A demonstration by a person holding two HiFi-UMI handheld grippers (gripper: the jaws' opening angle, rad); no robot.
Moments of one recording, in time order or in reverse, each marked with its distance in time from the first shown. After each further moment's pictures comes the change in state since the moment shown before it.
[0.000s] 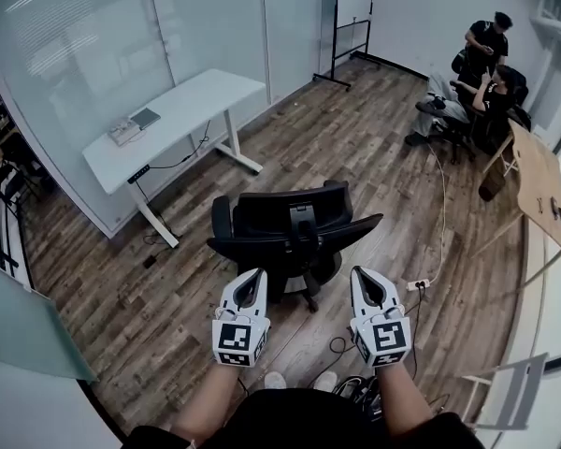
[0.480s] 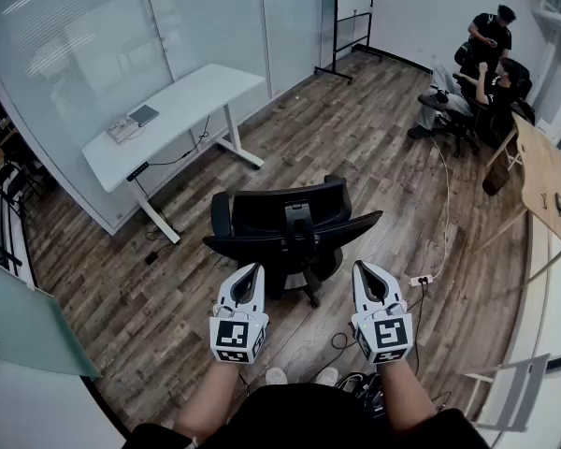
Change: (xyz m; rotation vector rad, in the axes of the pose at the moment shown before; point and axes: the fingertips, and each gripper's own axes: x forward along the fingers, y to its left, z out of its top) left arm 0.011 -0.003 0.003 -0.008 -0.008 0.033; right arm 0.004 -0.018 0.000 -0.002 -0.005 -0.003
